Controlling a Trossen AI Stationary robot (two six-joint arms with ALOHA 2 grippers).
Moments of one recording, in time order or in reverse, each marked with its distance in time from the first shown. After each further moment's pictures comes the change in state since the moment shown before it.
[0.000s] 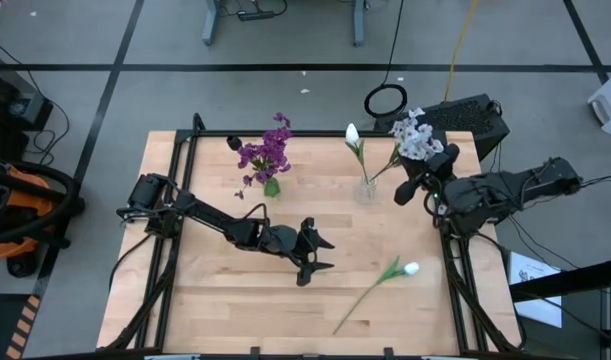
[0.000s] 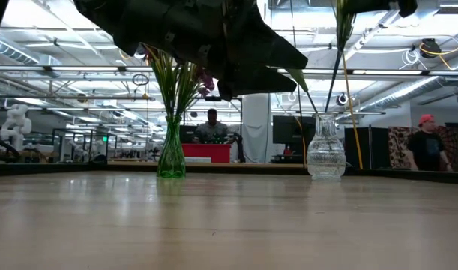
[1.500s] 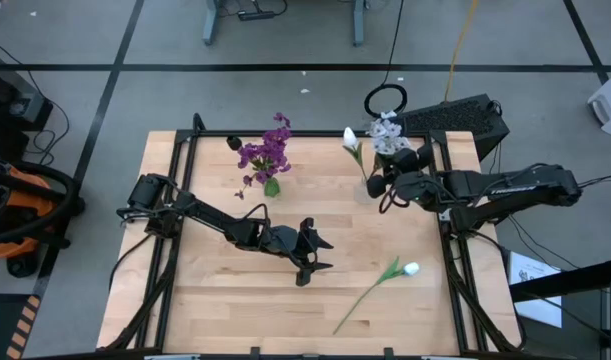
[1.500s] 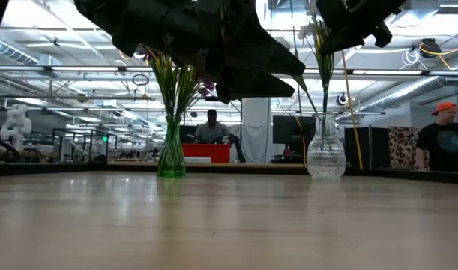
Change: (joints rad) left arm 0.000 0.000 0.000 -0.028 0.000 -0.001; right arm -0.243 0.234 0.000 -0.042 -0.168 0.195
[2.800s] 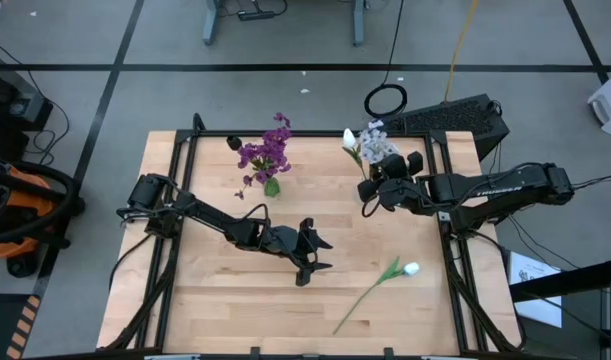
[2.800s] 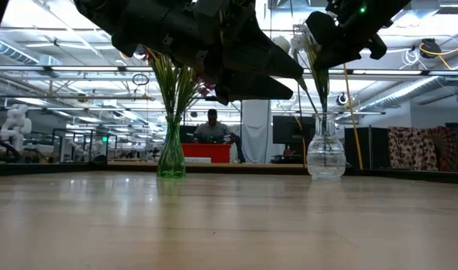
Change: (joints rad) left arm 0.000 0.000 0.000 -0.014 0.000 -0.002; right arm -0.004 0.113 0.000 -0.043 -0.024 0.126
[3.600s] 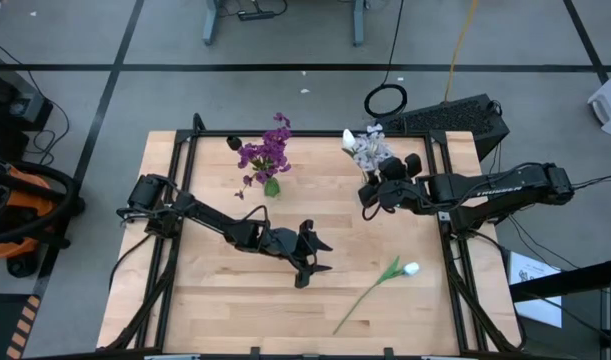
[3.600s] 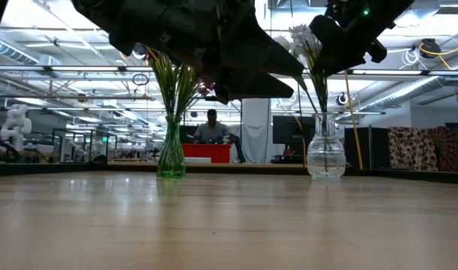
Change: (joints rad) left arm -0.012 0.000 0.000 0.000 0.000 0.000; right arm 0.000 0.000 0.000 -0.058 -0.088 -0.002
